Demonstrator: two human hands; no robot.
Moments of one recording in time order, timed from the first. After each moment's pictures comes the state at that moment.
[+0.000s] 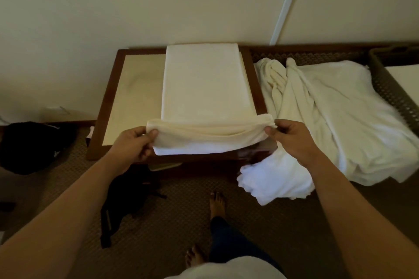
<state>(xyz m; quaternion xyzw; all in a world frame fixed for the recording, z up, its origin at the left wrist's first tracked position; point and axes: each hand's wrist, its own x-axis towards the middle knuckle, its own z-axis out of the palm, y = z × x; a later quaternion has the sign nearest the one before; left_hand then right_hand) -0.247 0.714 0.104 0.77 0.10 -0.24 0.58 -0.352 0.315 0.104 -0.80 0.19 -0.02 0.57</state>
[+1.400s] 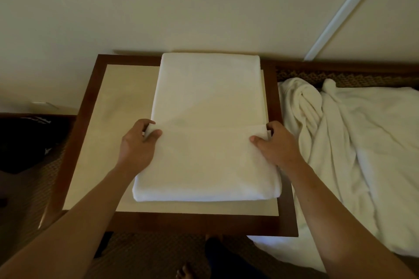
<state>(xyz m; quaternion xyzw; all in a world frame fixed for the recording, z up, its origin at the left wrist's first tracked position) -0.046 0.629 0.036 0.90 0.12 -0.09 0.40 -0.101 0.279 0.027 -0.88 0.24 0.10 0.39</state>
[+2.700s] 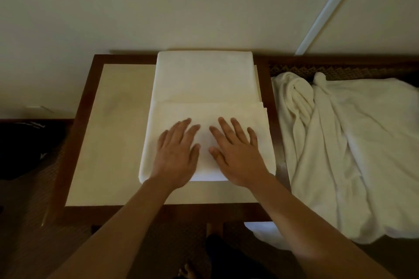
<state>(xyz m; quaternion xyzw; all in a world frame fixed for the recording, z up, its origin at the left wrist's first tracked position) -0.103 0.574 0.028 0.97 -0.20 -0.05 0.16 -0.144 0.368 0.027 -0.99 -0.05 0.08 0.14</state>
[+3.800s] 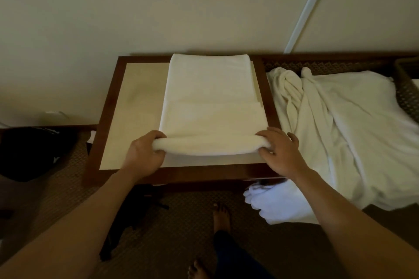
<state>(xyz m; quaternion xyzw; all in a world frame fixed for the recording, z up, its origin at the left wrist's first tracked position) -0.170 0.702 0.054 0.93 -0.08 -0.09 0.34 -0.263 0.323 0.047 -0.95 0.08 0.02 0.29</state>
